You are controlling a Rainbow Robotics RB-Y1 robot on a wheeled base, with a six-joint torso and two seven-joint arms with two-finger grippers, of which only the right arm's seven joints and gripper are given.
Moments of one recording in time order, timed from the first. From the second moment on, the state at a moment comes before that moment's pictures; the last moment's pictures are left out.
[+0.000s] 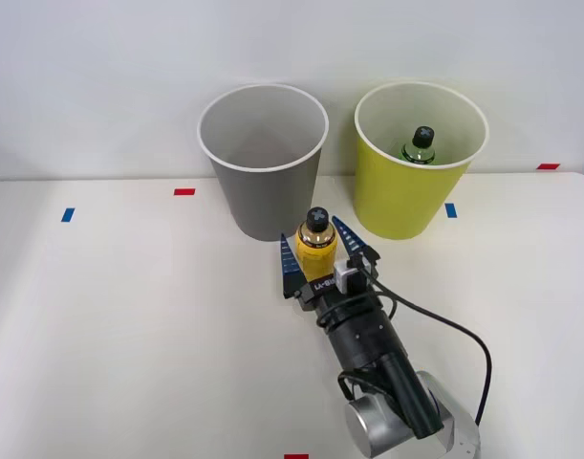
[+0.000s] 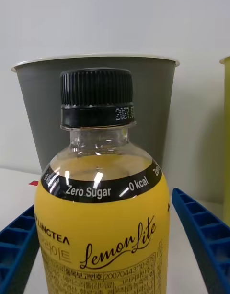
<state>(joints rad) -0.08 -0.05 0.43 -1.29 -0.15 -0.53 1.68</state>
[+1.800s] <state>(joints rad) 0.16 -0.28 0.39 -2.16 -0.25 -0.04 1.52</state>
